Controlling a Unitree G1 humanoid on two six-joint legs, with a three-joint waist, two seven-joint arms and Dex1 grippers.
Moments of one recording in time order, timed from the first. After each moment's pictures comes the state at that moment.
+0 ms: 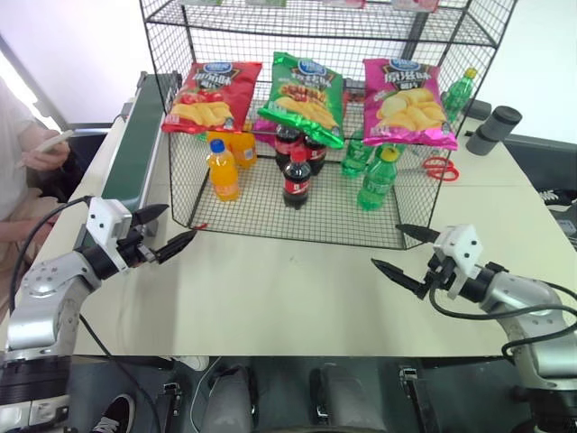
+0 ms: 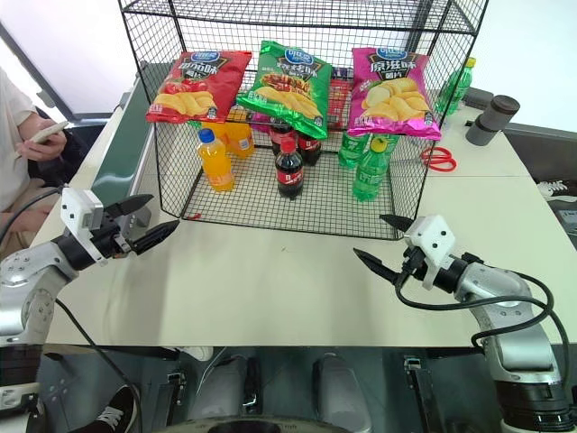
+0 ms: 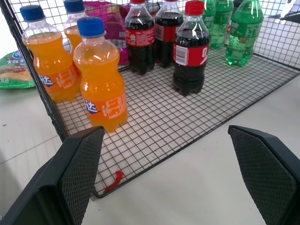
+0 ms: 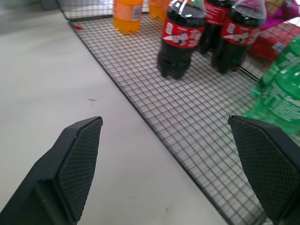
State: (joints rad) left arm -0.13 0.69 0.29 0.01 -0.48 0.21 -0.92; right arm 0.01 -0.65 -0.20 -0.26 0.33 0.20 0.85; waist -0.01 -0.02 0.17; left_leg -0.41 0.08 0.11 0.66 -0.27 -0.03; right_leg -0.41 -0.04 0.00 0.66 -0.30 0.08
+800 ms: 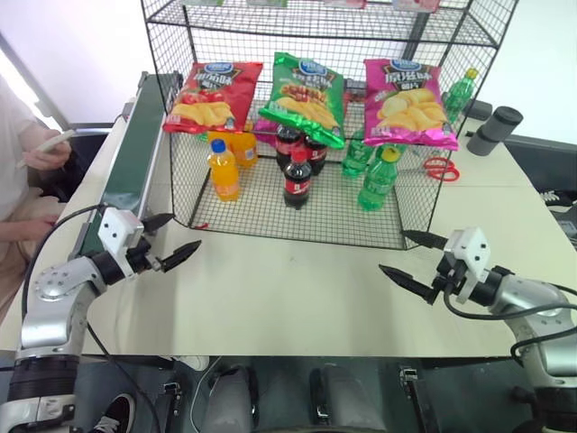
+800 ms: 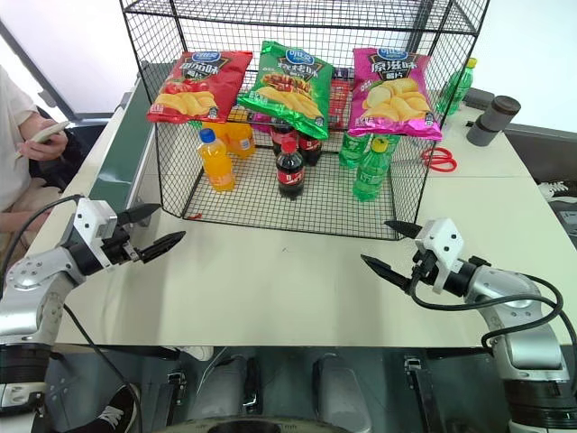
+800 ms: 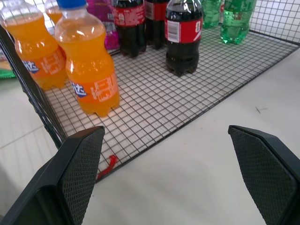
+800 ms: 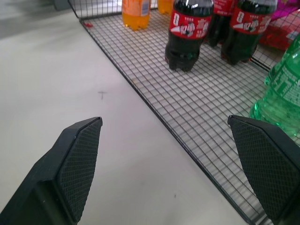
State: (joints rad) left arm -0.14 0.67 0.24 0.10 -0.40 0.10 -0.96; right arm 0.03 -0.69 -0.22 -0.16 0.38 0.14 0.95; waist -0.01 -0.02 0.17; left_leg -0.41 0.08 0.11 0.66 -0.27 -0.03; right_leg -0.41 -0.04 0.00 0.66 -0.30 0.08
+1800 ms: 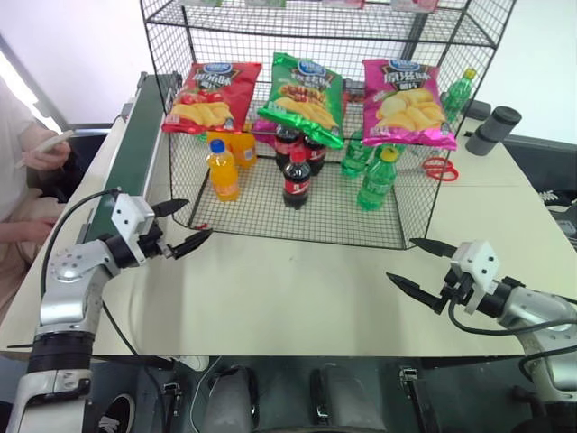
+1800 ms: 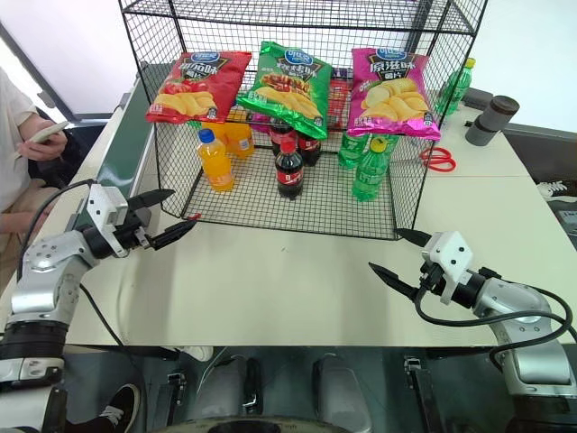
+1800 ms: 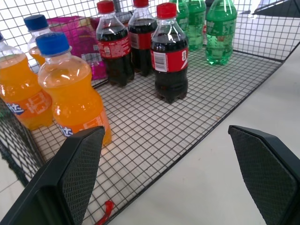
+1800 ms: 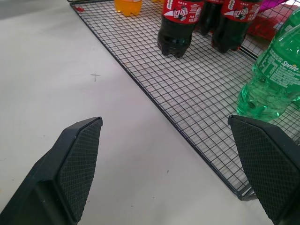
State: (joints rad) left arm -0.28 0.64 0.19 0.22 -0.39 0.01 -1.03; right arm 0.11 -0.70 -0.24 -0.16 0.36 0.05 0.93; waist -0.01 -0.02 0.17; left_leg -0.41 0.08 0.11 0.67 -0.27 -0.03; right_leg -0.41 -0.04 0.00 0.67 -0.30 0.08
